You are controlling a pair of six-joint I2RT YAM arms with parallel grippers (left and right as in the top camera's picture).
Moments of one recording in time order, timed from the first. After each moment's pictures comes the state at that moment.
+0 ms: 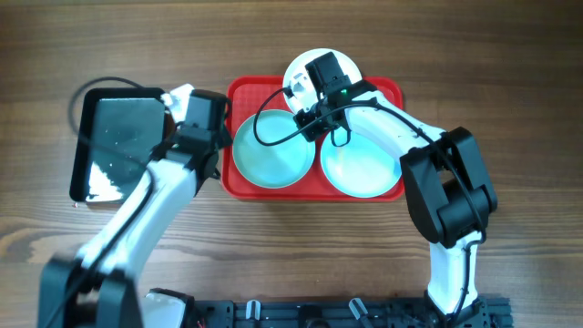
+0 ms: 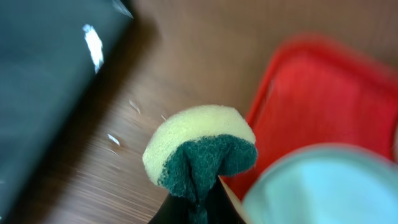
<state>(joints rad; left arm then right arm) -0.27 1.48 0.90 -0.38 -0.36 -0.63 0.48 2.13 1.48 -0.52 -0.23 -0.18</state>
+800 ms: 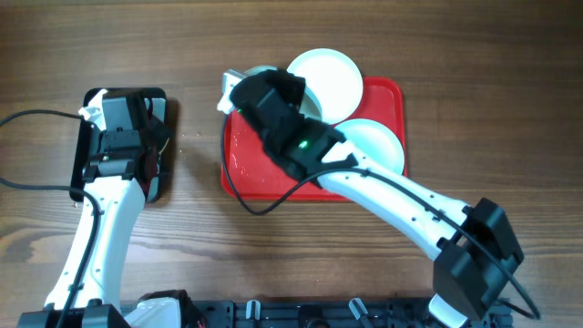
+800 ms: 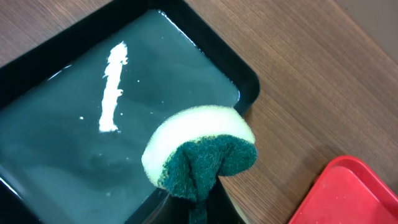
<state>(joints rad) 0.07 1.34 0.90 -0.45 -0.26 -0.68 0.83 1.82 1.48 -0.32 0.68 -0.85</state>
